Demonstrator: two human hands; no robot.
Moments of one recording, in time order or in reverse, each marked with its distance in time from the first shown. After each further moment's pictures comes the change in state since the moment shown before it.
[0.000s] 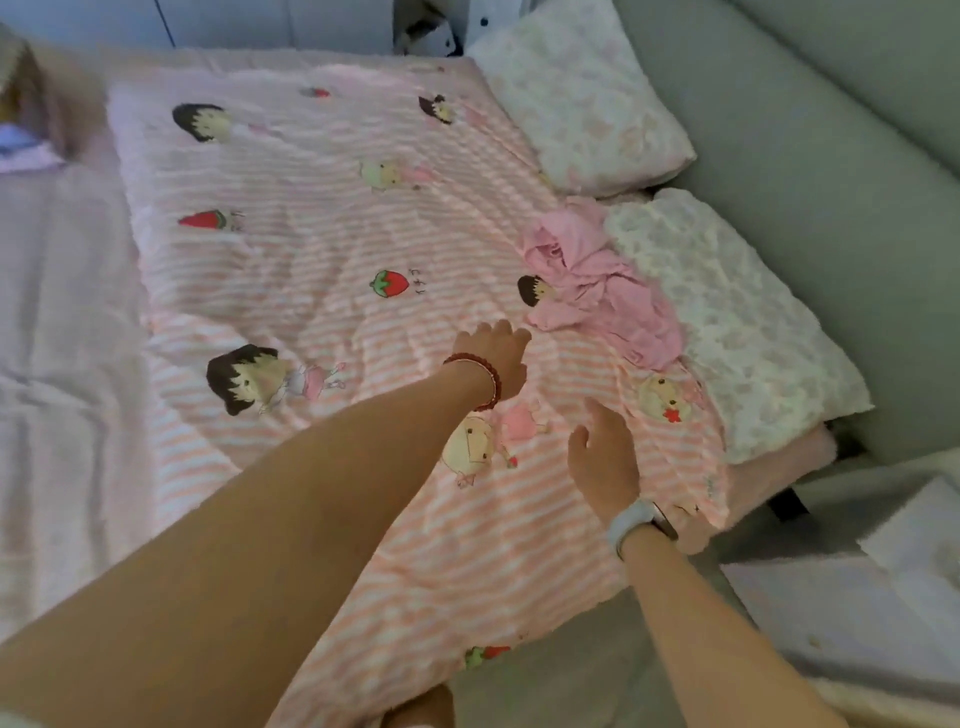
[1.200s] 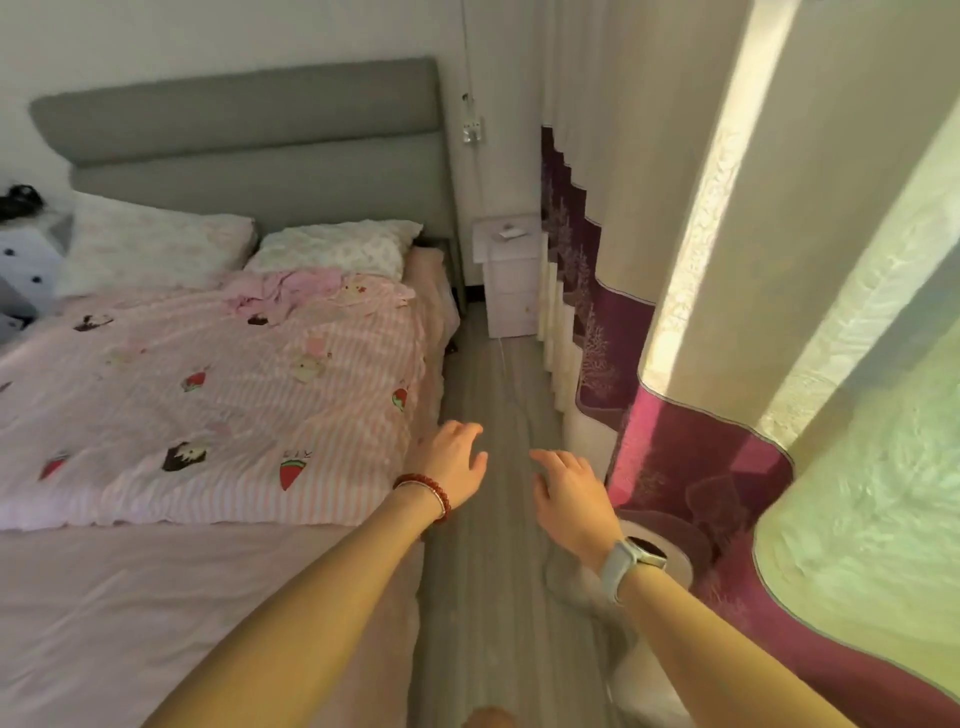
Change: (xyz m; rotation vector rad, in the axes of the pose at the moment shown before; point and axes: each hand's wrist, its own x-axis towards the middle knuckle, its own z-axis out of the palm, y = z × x) left_hand -0.680 -0.012 0.023 0.134 -0.146 0.885; right_hand -0.764 -0.187 0.105 0.094 0.546 0.580
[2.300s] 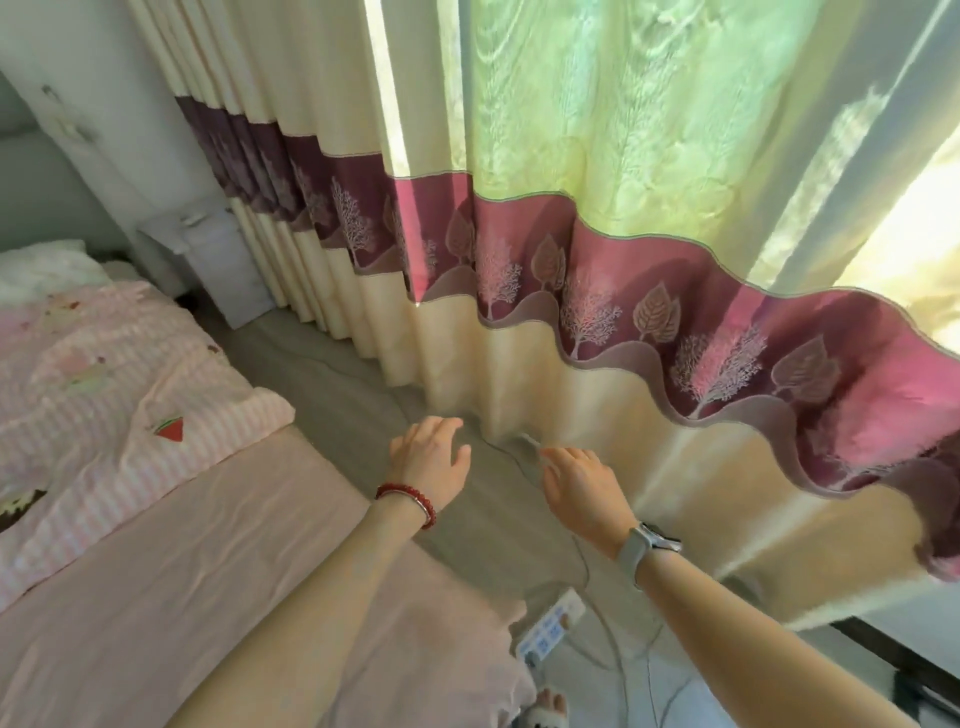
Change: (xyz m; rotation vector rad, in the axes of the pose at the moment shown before) left_hand -0.424 -0.181 0.027 0.006 -0.114 0.772; right_hand -0.479 -0.285 0.215 -0.138 0.363 0.783
